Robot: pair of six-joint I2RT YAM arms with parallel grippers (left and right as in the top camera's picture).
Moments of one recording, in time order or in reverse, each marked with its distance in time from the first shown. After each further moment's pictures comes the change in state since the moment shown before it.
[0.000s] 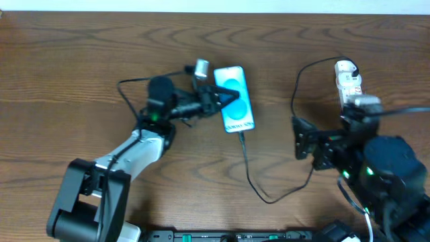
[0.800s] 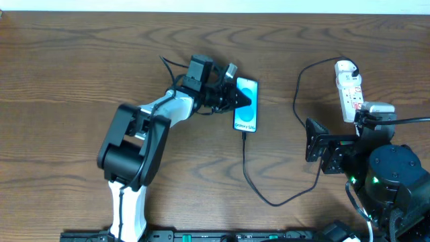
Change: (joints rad) left arm -0.053 0.470 0.487 -0.707 0.003 0.518; right arm 0.000 -0.031 0.000 -0.051 0.103 0.000
